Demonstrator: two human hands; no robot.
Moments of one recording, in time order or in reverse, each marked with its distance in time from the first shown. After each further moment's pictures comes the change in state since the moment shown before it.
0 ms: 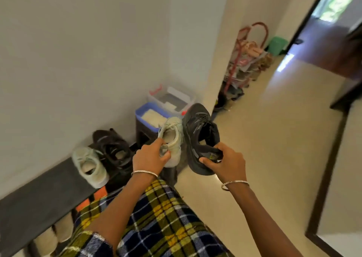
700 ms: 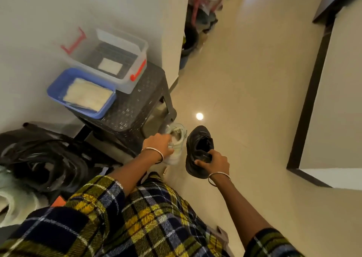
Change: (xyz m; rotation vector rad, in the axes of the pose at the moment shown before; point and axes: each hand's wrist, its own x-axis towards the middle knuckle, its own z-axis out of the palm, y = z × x) left_hand 0.115 0.041 0.242 0.280 -0.758 0.249; right_hand 0.043 0.199 0.154 -0.023 -0.317 0.722
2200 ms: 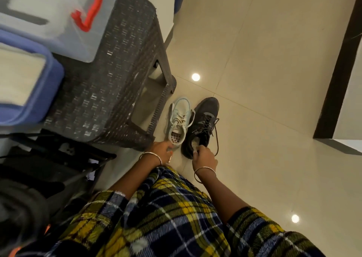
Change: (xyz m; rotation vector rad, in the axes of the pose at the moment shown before) left_hand 0.117 -0.076 0.185 -0.369 -0.413 0.037; right_hand 0.110 0.041 0.203 -0.178 -0.062 0.190
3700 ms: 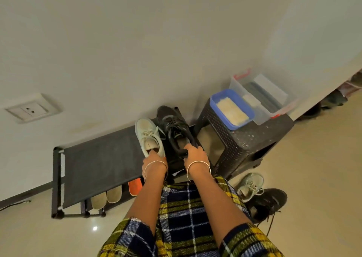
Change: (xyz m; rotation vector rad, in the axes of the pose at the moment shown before) left_hand -0.396 -0.126 -0.046 -0.903 0.858 -0.906; right_hand -0.347 -0.262 -0.037 -0.355 -0.092 -0.906
